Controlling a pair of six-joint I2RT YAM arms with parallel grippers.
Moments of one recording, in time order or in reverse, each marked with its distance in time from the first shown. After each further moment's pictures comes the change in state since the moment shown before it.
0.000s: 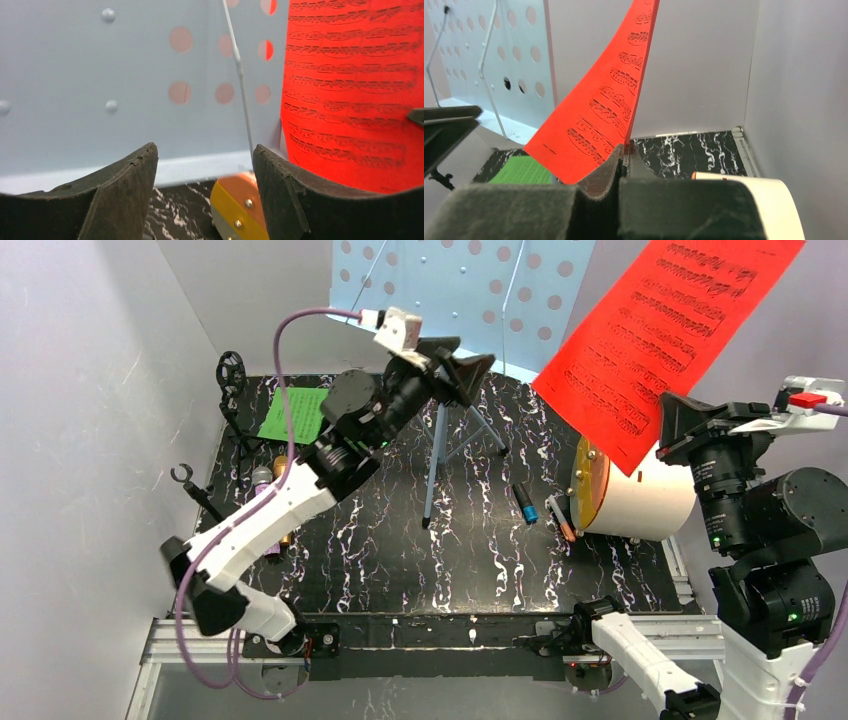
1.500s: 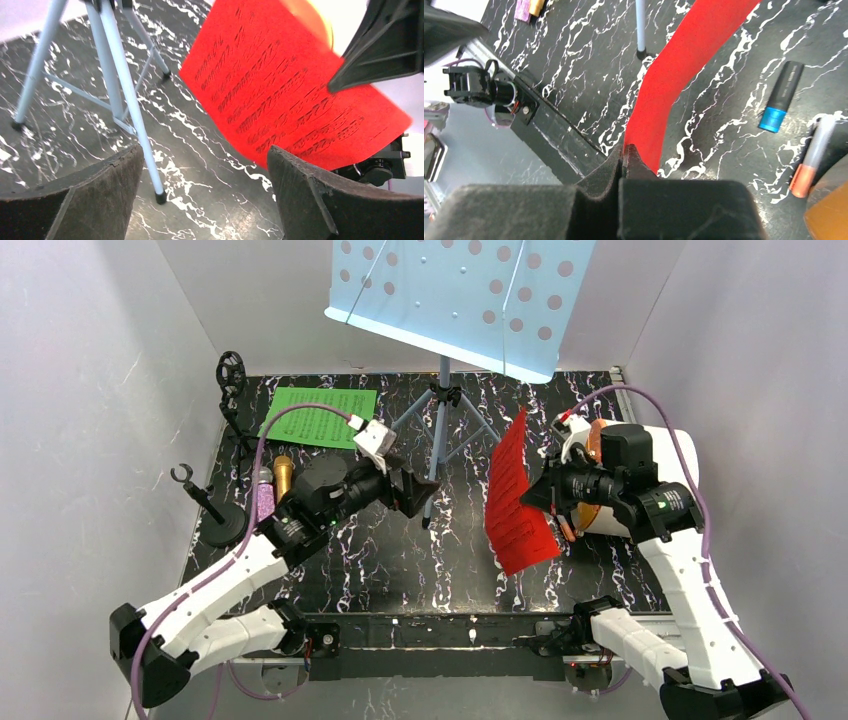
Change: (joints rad) left arm 0.077 -0.495 -0.791 -0.220 0.183 -0.038; right arm 0.013 0.132 -0.488 -0.270 -0.750 -0.061
